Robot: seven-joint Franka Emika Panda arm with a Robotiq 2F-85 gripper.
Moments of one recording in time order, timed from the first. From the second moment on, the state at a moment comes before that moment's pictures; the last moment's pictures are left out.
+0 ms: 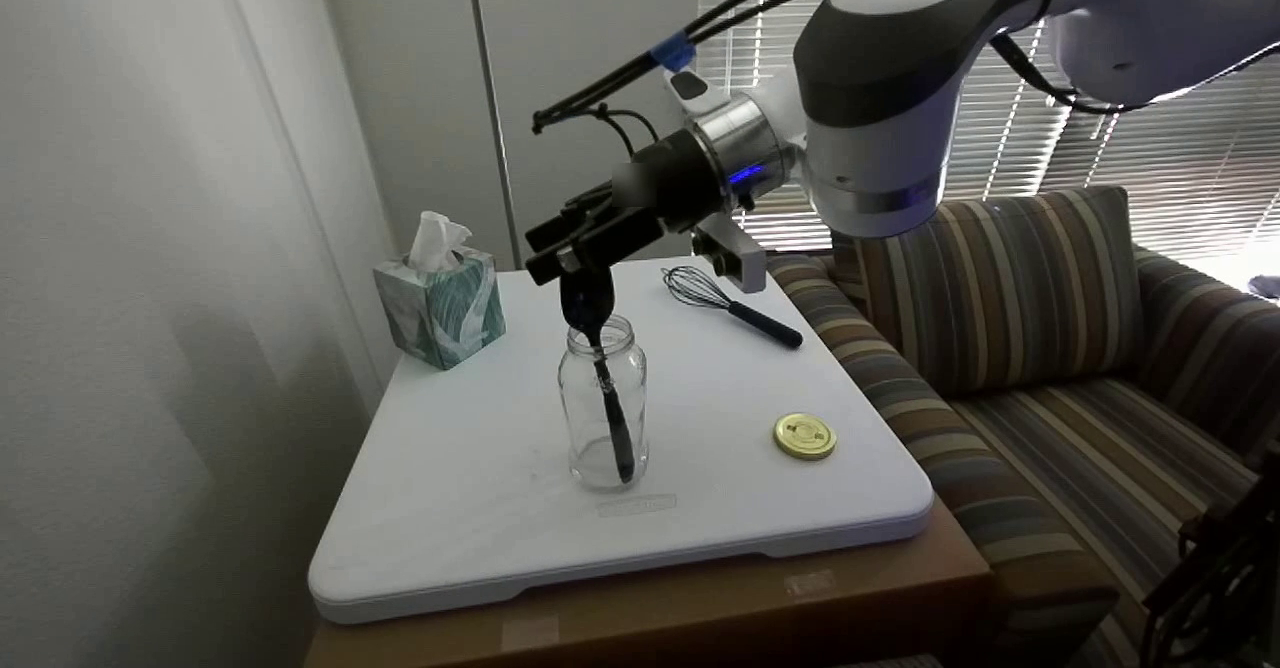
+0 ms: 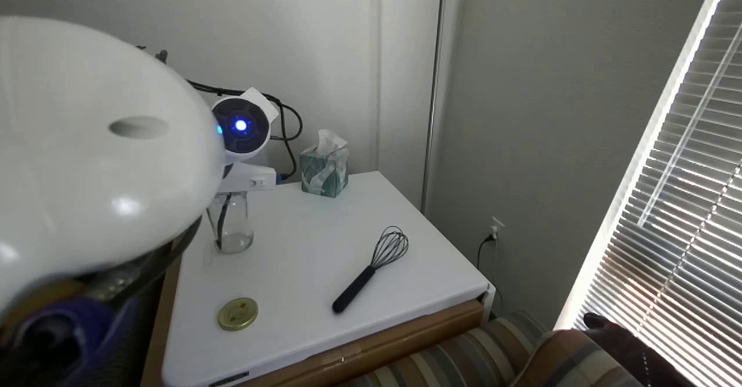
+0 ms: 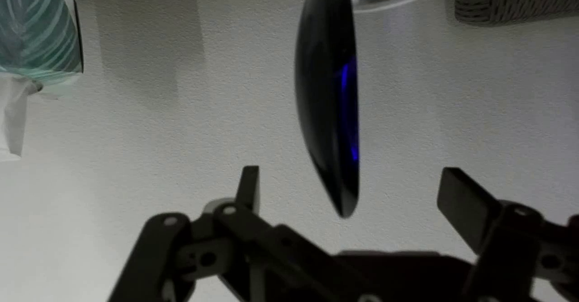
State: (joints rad) arm -0.89 1.43 1.24 -2.01 -0.29 3.14 -1.18
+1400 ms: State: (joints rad) arm -0.74 0.75 1.20 -1.81 -0.17 2.61 -0.63
